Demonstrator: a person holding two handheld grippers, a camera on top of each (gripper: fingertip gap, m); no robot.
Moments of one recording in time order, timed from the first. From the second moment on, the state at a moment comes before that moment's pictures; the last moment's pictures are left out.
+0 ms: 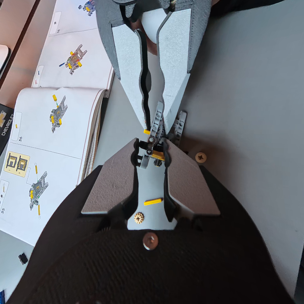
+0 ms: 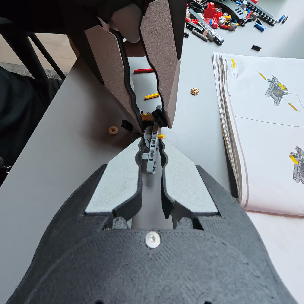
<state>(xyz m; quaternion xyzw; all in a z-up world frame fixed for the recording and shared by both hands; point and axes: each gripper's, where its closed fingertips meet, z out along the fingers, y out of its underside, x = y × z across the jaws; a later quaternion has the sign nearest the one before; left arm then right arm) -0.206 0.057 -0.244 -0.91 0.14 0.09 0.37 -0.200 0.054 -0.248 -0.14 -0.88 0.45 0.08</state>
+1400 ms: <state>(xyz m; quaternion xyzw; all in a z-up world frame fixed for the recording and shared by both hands) -0.208 0.057 -0.241 -0.90 0.17 0.13 0.38 -0.206 0.056 -0.225 -0.18 -0.84 0.50 0.05</state>
